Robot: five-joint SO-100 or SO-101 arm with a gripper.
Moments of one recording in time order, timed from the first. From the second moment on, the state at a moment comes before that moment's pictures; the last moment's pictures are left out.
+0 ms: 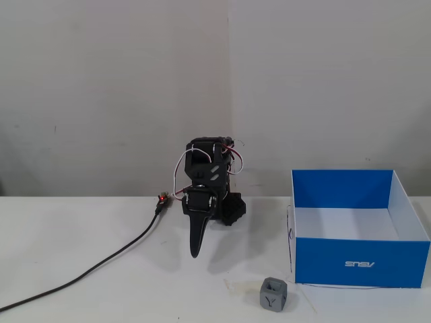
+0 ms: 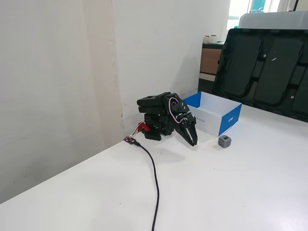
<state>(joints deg) -1.8 189.7 172.7 68.0 6.5</state>
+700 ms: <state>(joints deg) -1.8 189.7 172.7 68.0 6.5</state>
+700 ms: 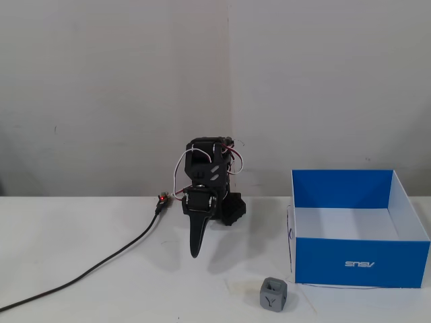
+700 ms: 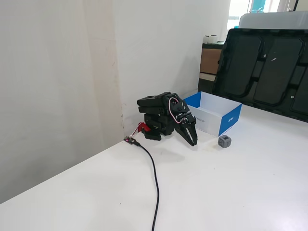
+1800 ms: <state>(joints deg) -6.1 189.7 172.7 66.2 5.5</state>
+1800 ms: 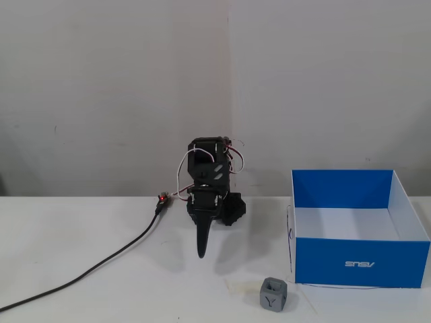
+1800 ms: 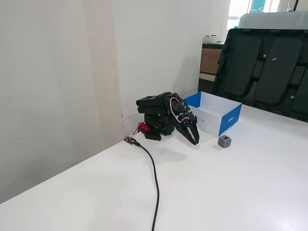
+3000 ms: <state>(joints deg) -21.2 146.9 148.7 51.2 -3.4</state>
